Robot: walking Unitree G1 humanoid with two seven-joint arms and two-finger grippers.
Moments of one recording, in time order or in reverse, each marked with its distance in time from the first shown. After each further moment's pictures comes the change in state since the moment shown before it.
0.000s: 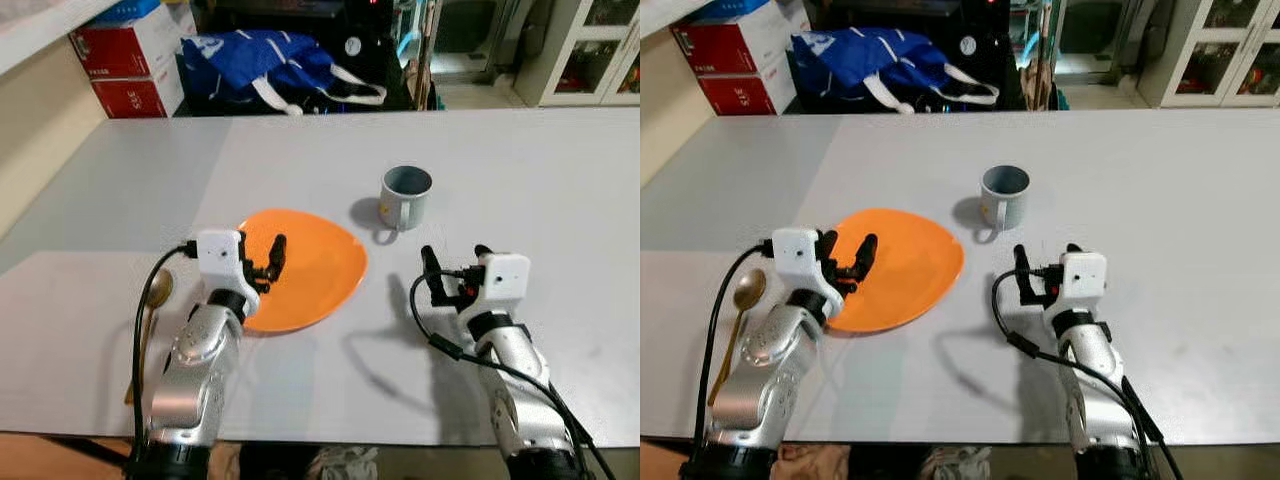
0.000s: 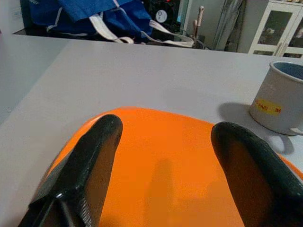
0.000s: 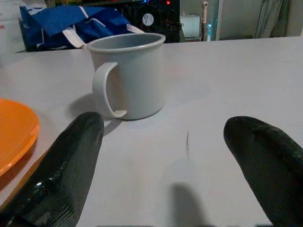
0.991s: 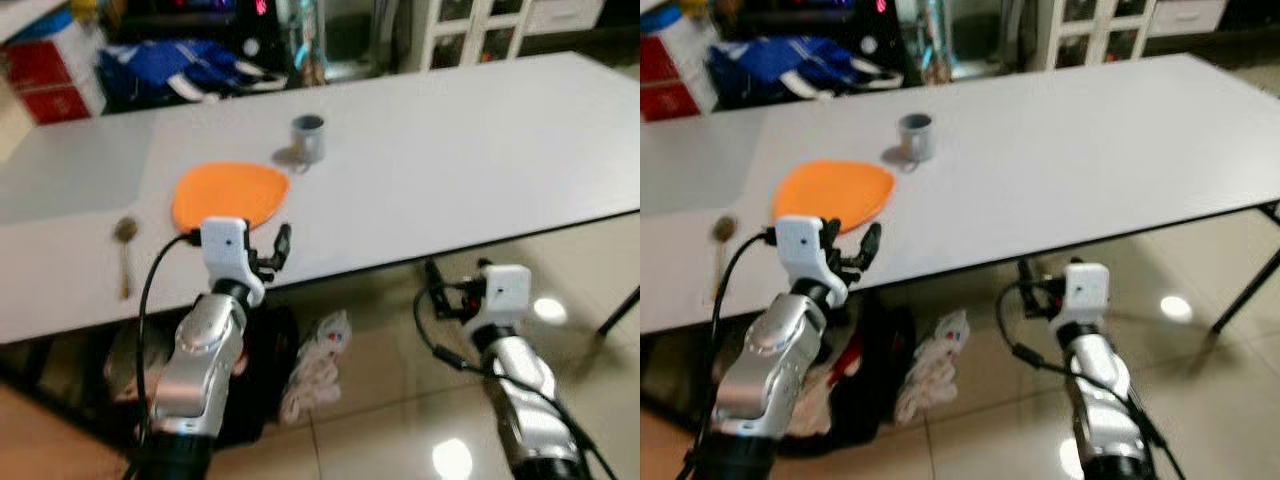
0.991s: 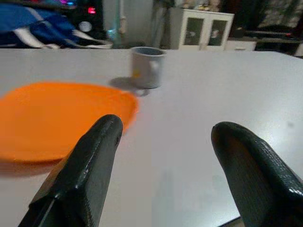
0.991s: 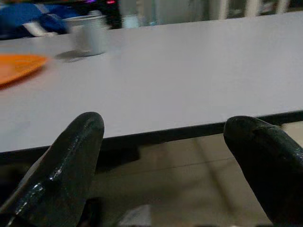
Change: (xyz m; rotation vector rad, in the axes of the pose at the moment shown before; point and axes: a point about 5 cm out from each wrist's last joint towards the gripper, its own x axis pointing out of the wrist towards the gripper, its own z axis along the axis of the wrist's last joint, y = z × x) left arm 0.005 -0.004 0.007 0.010 -0.019 -0.004; right arm -0.010 0.001 -0.017 -0.010 0.067 0.020
